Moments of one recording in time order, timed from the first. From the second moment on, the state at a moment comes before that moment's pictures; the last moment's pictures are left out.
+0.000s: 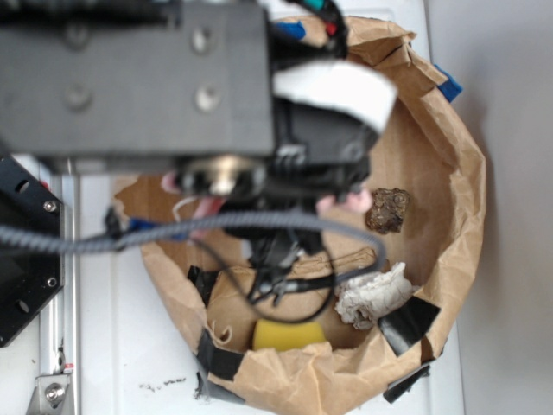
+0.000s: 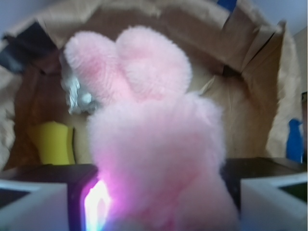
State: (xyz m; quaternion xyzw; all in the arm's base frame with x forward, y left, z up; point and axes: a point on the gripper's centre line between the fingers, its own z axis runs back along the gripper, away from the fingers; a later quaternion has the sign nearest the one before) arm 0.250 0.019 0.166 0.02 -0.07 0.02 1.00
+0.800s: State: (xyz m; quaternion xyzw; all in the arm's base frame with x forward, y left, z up) arm 0.259 0.021 0.173 0.00 -0.05 0.01 1.00
